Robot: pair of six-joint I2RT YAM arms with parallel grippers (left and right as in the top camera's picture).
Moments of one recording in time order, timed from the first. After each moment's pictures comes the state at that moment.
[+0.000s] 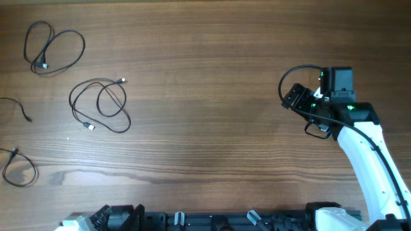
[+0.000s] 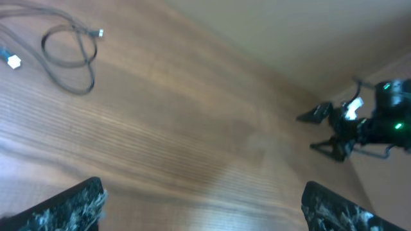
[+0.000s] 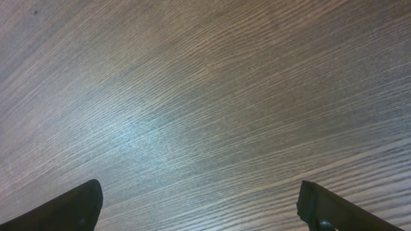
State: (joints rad) left arm 0.03 0.01 1.09 -1.47 0.29 -0.51; right arm 0.02 1.31 0.92 -0.72 -0.08 0.56
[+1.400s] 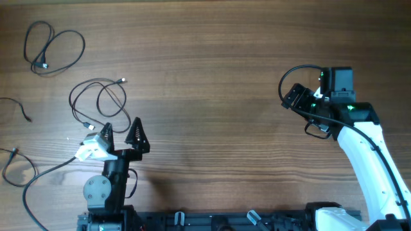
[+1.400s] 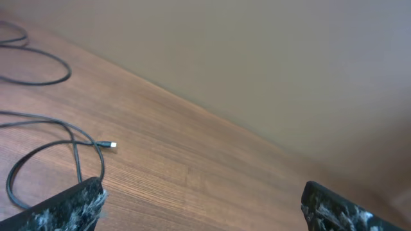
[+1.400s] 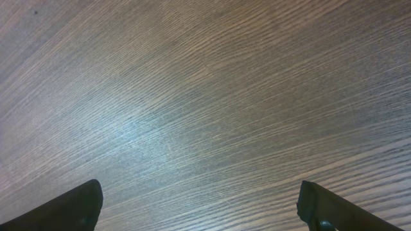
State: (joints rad) left arm 0.03 0.01 0.01 -0.03 0.07 -0.50; right arm 0.02 1.31 0.92 -0.72 -0.08 0.56
